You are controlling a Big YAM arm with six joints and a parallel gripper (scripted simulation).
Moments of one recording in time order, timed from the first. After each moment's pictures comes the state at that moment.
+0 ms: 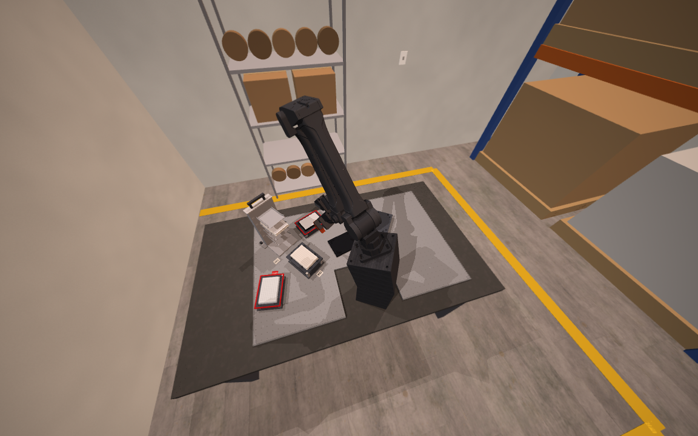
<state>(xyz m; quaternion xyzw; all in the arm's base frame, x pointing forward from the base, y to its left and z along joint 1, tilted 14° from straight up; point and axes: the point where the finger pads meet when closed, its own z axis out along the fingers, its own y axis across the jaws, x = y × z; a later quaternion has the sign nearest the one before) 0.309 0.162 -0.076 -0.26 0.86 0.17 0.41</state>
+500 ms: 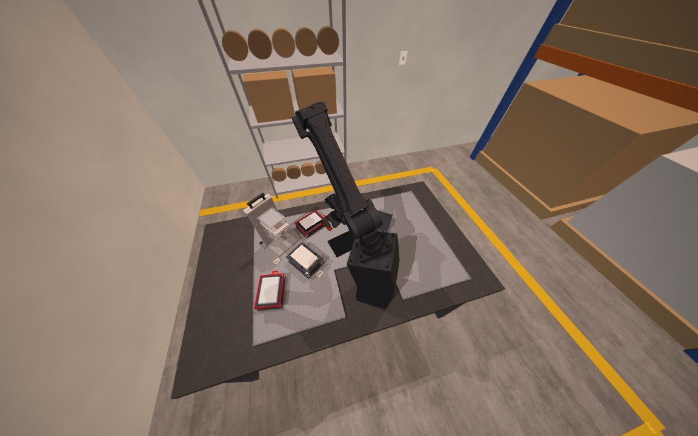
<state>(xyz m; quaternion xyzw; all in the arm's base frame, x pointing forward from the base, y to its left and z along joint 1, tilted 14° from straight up) 0.316 0.126 -0.081 -0.24 0.84 0.19 0.45</state>
